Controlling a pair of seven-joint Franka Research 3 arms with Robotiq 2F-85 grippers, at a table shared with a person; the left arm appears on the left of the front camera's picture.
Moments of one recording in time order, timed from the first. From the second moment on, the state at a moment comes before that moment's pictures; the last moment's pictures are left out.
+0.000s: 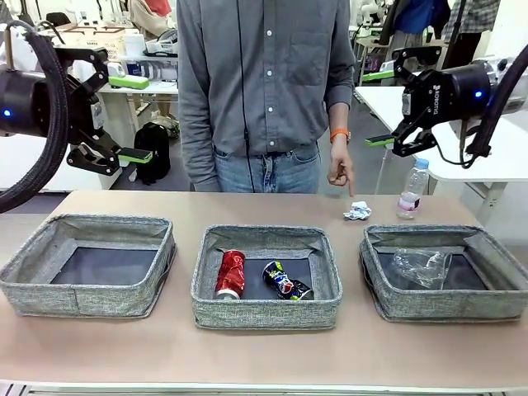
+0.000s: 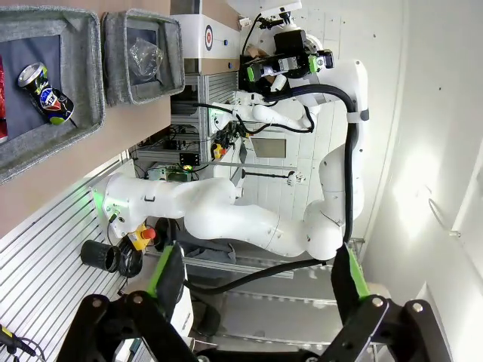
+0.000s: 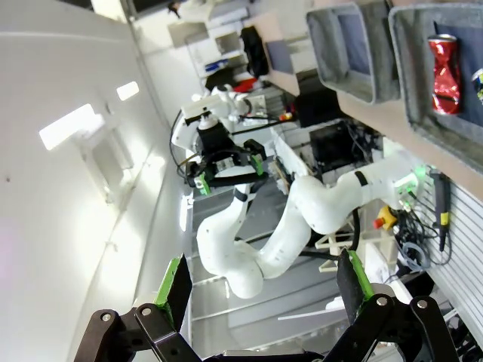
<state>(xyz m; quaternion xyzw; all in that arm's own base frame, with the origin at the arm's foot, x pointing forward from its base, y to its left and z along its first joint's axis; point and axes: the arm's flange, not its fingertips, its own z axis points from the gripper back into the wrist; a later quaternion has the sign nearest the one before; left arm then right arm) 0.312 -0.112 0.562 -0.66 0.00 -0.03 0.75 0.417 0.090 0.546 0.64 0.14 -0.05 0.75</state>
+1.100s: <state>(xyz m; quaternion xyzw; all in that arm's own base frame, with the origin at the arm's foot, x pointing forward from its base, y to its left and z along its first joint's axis) 0.312 -0.113 0.562 -0.66 0.00 -0.03 0.75 0.410 0.096 0.525 0.43 0.15 0.00 0.89</state>
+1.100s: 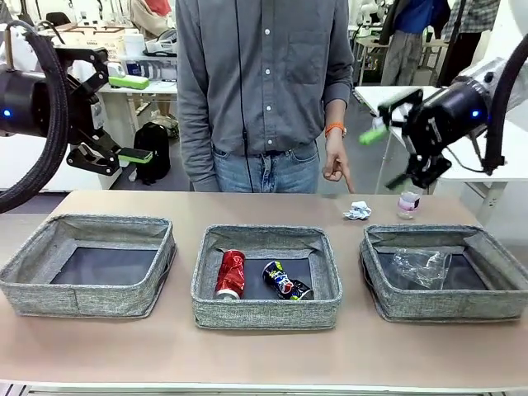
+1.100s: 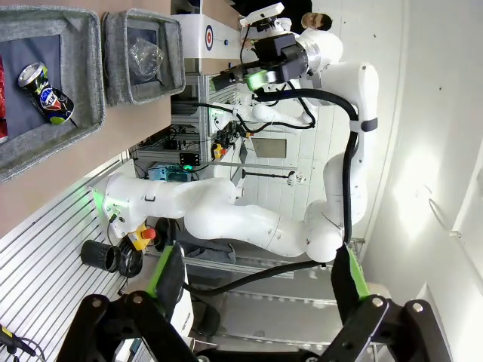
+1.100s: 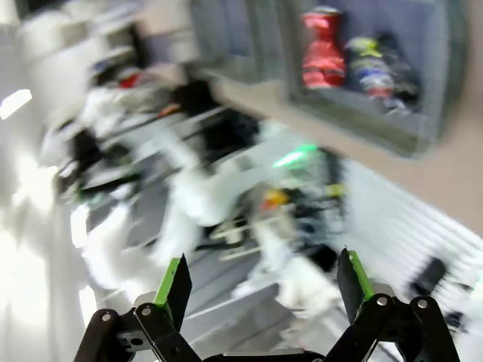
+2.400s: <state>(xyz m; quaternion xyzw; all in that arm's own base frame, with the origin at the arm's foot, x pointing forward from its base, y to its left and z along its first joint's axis) 0.312 -0.113 0.562 -0.66 0.00 -0.03 0.75 0.520 0.109 0.486 0.13 -0.16 -0.16 0.97</state>
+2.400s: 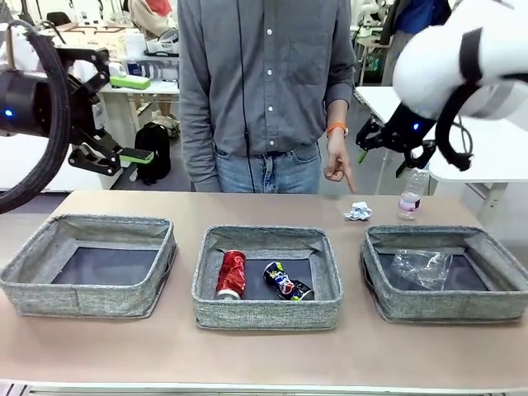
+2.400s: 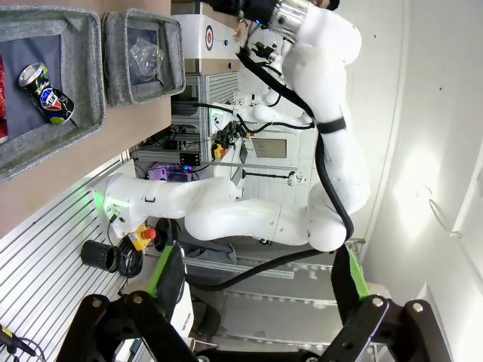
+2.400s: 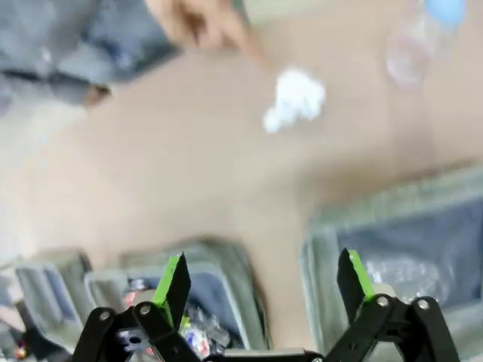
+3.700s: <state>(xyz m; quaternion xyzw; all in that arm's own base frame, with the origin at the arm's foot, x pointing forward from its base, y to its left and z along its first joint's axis) 0.312 -0.113 0.562 -0.66 0.00 -0.03 0.75 0.579 0.111 0.339 0.07 -0.15 -0.11 0.98</state>
